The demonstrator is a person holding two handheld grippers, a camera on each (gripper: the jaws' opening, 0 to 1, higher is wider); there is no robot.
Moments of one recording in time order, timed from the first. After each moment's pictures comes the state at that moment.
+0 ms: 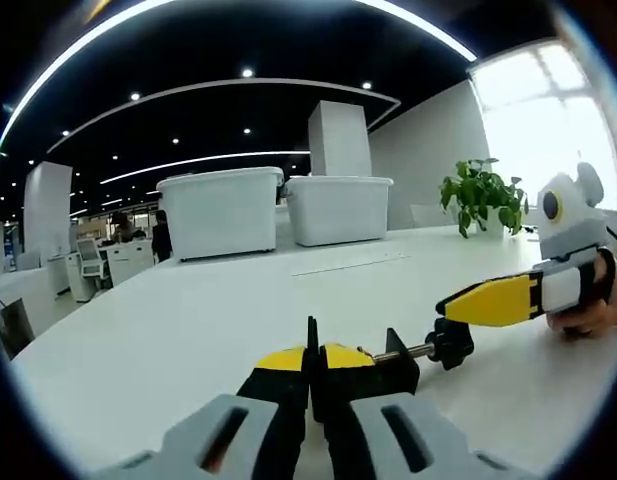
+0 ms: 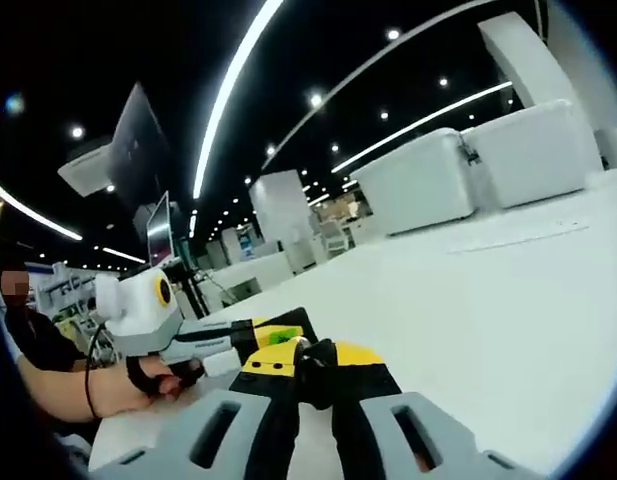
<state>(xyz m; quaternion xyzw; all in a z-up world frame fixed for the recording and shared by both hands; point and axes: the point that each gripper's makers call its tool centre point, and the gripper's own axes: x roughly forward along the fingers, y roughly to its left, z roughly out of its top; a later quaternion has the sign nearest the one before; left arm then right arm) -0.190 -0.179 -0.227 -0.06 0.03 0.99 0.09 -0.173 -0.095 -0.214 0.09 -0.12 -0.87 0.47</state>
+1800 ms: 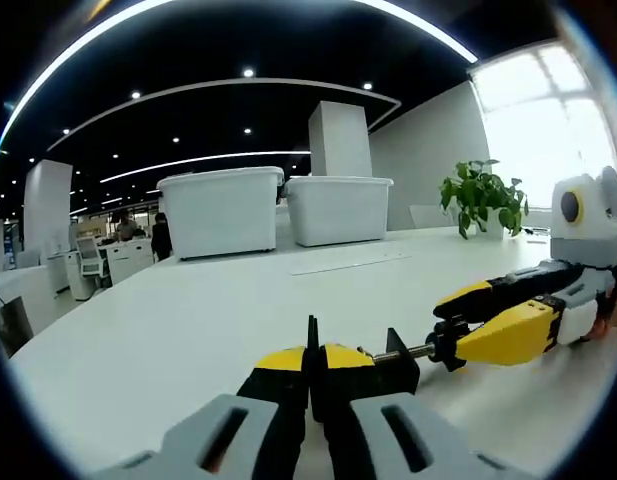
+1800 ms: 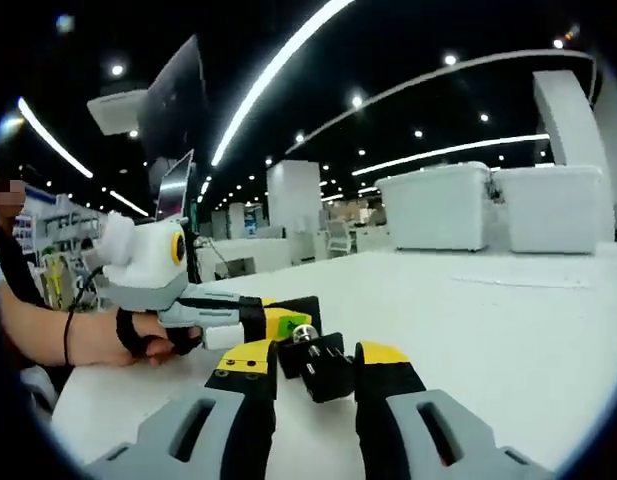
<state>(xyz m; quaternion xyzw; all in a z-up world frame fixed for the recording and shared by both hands) -0.189 -0.178 -0.229 -0.06 0.03 0.99 0.10 -0.169 -0.103 -0.219 0.07 -0.04 -0.87 0.48</state>
